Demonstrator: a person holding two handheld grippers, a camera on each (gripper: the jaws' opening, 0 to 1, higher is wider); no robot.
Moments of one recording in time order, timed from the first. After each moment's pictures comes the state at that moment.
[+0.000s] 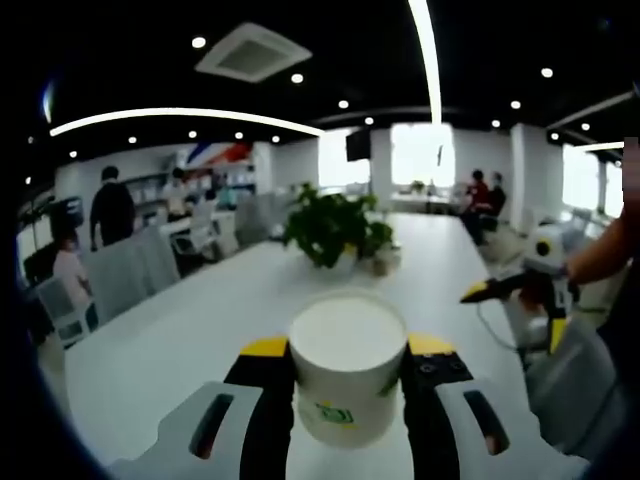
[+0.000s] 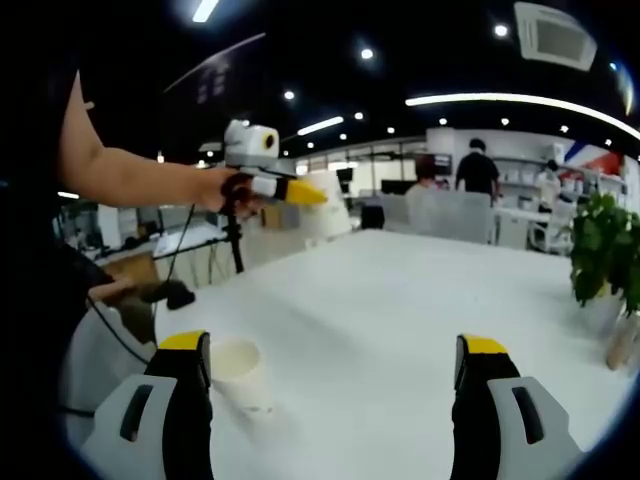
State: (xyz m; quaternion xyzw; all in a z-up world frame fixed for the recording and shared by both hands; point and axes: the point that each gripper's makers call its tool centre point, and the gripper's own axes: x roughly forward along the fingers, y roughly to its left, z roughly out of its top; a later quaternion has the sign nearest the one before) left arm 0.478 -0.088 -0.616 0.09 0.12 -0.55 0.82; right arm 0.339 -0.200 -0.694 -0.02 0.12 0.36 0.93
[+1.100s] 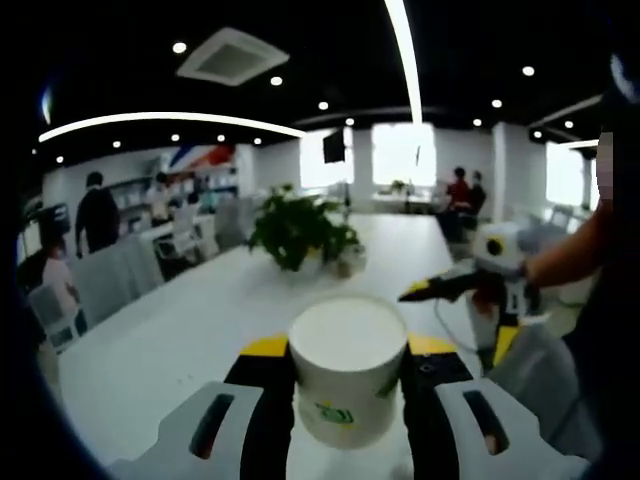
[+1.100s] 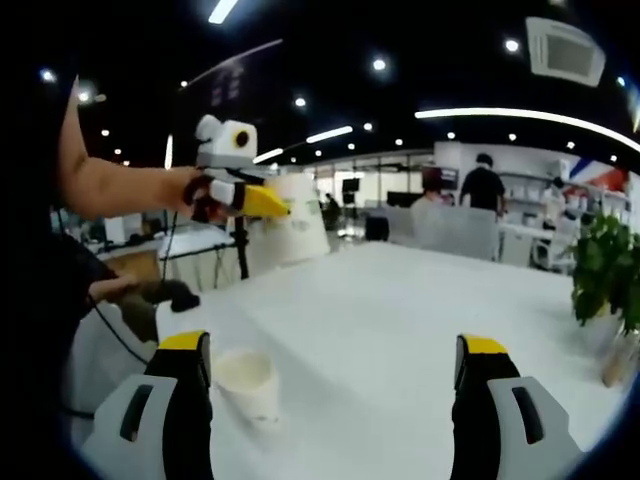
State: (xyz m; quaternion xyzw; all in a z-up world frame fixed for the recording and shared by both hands) left arm 0.395 -0.095 -0.604 0.09 0.11 -0.58 0.80; right arm 0.334 -0.185 -0.678 -0.03 0.09 0.37 0.92
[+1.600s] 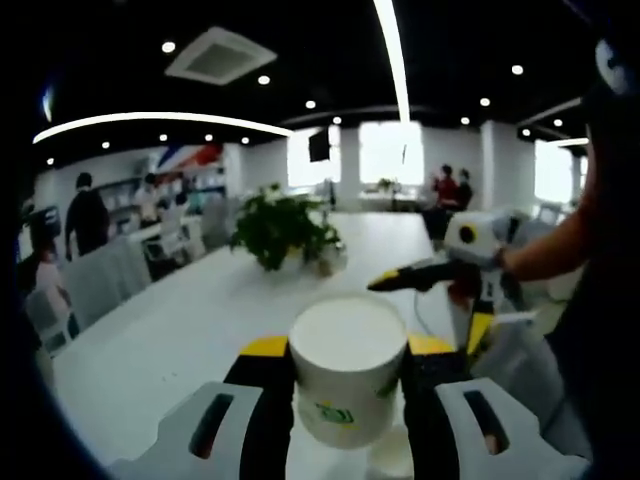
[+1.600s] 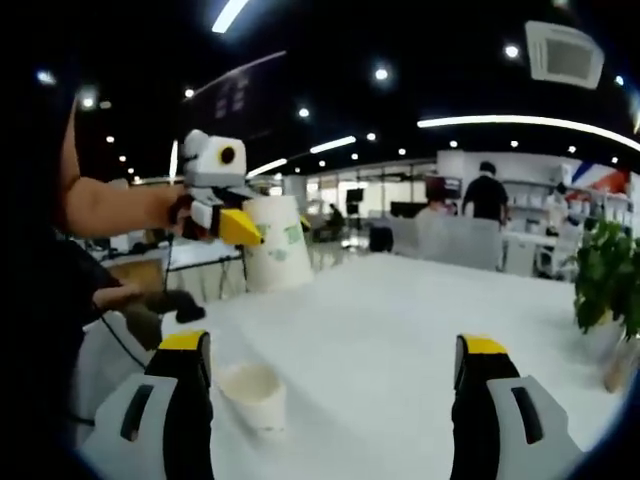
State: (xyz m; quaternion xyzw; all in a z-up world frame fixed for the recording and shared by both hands) left arm 0.361 -0.102 -0.604 0.10 0.10 -0.59 0.79; right arm 0.329 -0.184 -0.658 -0.02 0.07 0.38 0.92
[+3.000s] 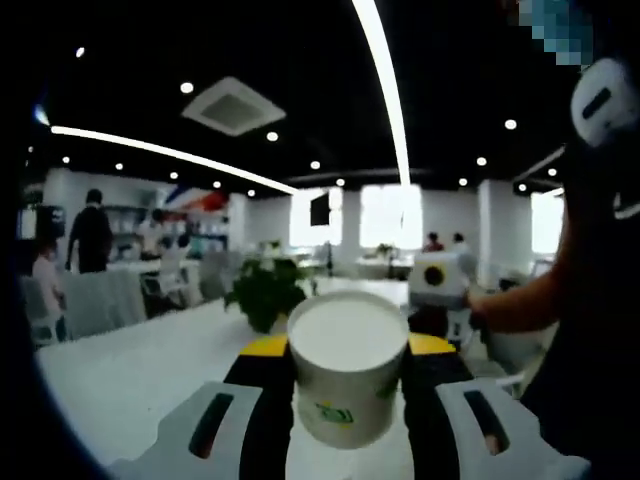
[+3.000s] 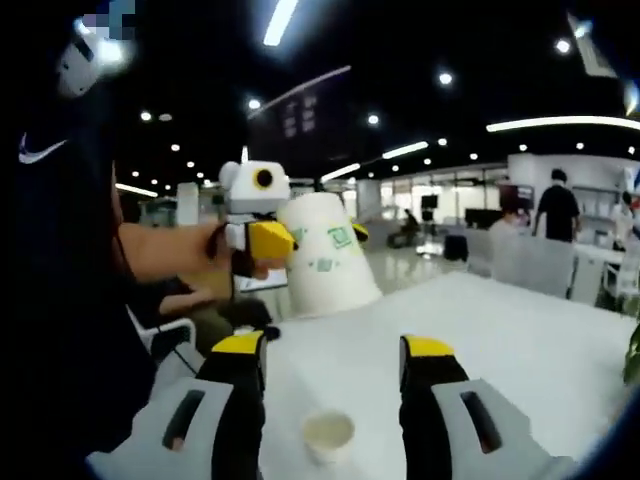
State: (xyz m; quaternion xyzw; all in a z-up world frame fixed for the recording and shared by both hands) left arm 0.321 -0.099 -0.508 -0.06 0.00 -0.61 0.79; right arm 0.294 -0.119 -0.574 0.01 0.08 0.55 0.83
